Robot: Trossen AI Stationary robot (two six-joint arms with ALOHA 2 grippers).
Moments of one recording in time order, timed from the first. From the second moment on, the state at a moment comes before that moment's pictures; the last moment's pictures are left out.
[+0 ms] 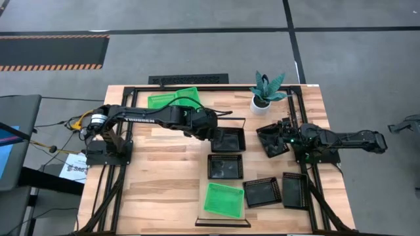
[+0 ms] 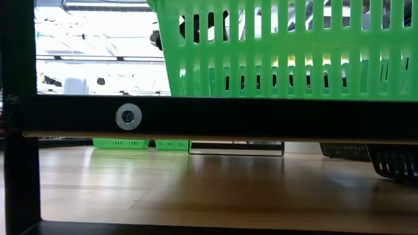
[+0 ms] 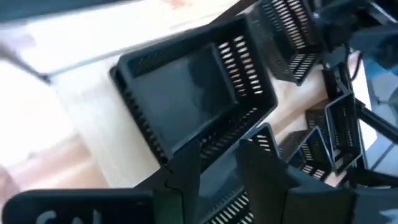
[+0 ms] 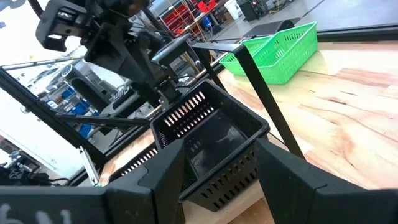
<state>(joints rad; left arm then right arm) 0.02 1.76 1.62 -0.79 -0.06 -1.17 -0.05 0.14 0.00 0.04 0.16 0.65</state>
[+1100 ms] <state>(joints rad) 0.01 1.72 1.50 -0.68 -0.12 -0.94 -0.05 0.22 0.04 -0.07 0.20 0.64</state>
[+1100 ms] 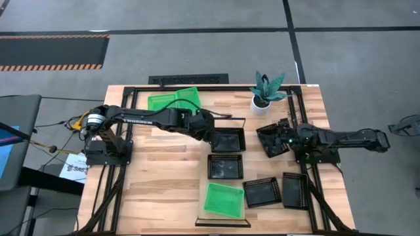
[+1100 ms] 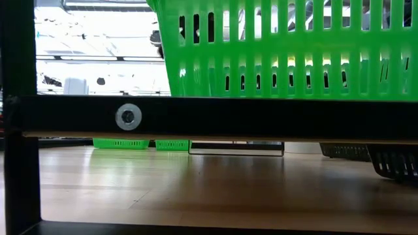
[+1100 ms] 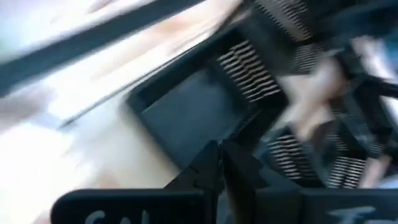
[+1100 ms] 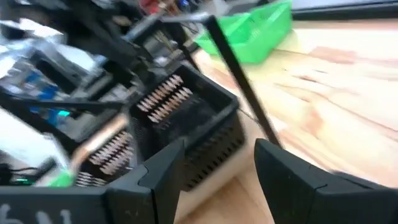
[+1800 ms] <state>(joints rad) 0.00 1.79 1.50 -0.66 -0.08 -0.77 -0.05 0.45 0.43 -0.69 0.35 0.77</state>
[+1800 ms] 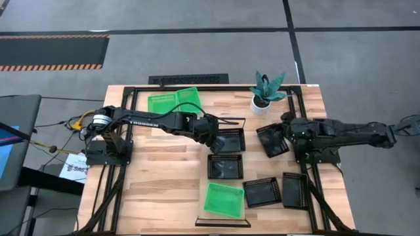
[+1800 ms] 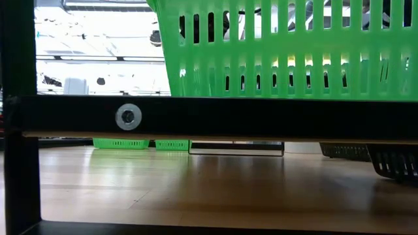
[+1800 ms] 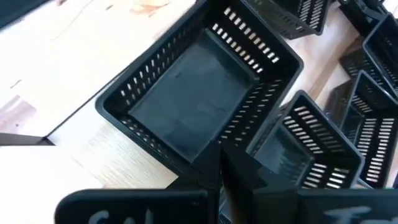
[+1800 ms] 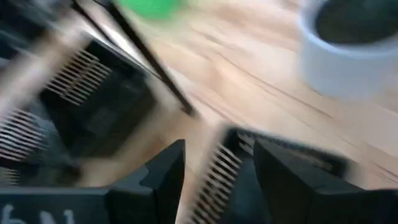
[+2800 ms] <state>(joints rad) 0.00 1.75 1.53 -0.62 0.05 -0.81 -0.21 1.12 0.60 -1.09 0.29 0.84</state>
